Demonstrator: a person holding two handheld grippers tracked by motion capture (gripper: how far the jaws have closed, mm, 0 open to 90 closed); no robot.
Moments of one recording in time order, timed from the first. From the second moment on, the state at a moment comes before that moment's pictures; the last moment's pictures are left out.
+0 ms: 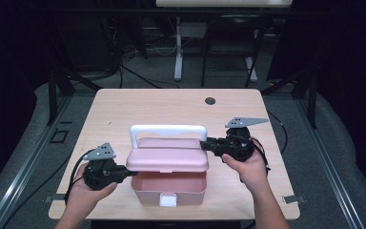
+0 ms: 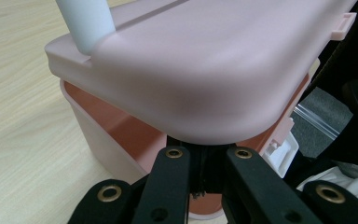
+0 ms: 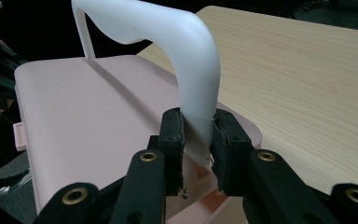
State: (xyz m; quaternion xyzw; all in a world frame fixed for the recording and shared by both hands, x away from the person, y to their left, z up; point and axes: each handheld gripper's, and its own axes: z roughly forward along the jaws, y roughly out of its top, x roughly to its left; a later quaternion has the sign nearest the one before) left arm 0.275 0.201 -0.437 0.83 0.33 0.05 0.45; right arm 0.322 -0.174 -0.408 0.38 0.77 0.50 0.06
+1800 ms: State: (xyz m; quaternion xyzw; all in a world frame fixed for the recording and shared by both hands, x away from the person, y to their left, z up) left arm 0.295 0.200 -0.408 0.82 0.32 0.08 0.48; right arm 0.289 -0.186 -0.417 0.41 0.78 0.46 0.13
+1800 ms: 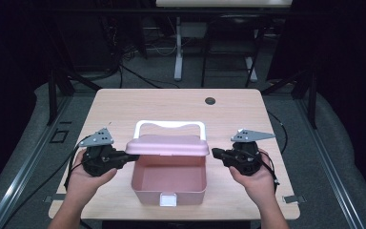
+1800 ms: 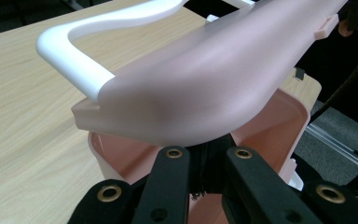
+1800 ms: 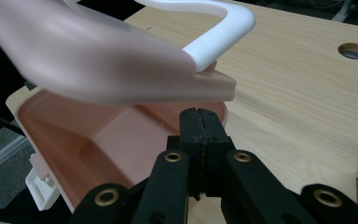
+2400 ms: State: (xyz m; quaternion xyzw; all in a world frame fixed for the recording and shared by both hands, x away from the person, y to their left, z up) left arm 0.307 0.198 -0.397 0.81 0.33 0.09 0.49; right arm 0.263 -0.164 -0.436 0.39 0.80 0.44 0.11
